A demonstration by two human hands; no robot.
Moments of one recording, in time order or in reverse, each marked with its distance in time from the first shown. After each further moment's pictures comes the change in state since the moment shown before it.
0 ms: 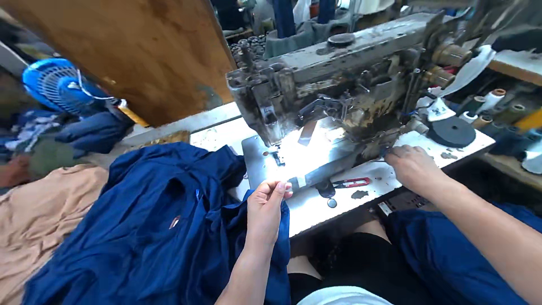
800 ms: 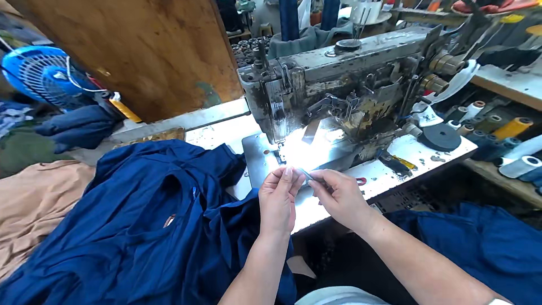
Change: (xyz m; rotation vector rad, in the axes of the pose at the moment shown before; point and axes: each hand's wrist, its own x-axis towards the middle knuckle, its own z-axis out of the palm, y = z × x) left_hand 0.004 0.006 0.032 -0.511 0.066 -0.080; right_hand 0.015 -0.195 -0.016 0.937 0.399 -0.149
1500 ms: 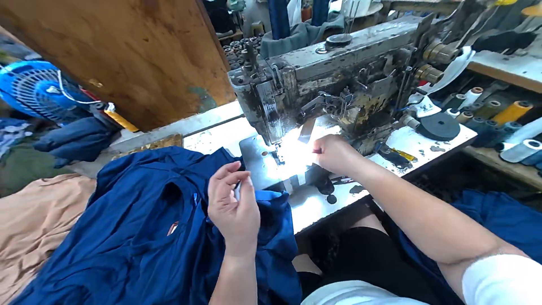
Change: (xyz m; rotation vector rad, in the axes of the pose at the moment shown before) left_hand 0.020 0.044 -0.061 0.841 -0.026 0.845; right_hand 0.092 0.000 -0.032 -0.381 -0.444 0.453
